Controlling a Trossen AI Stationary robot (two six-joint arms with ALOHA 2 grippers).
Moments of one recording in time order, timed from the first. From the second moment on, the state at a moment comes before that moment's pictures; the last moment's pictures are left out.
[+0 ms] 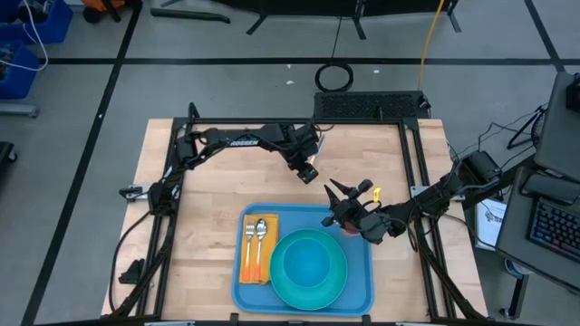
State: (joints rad) left arm 0.34 2.19 1.76 -0.73 0.32 -0.31; right arm 0.45 1.53 0.64 0.78 1.33 -0.43
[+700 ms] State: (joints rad) left arm 0.33 2.21 1.77 -0.71 0.19 -0.32; right arm 0.45 1.53 0.64 0.82 1.33 -0.43
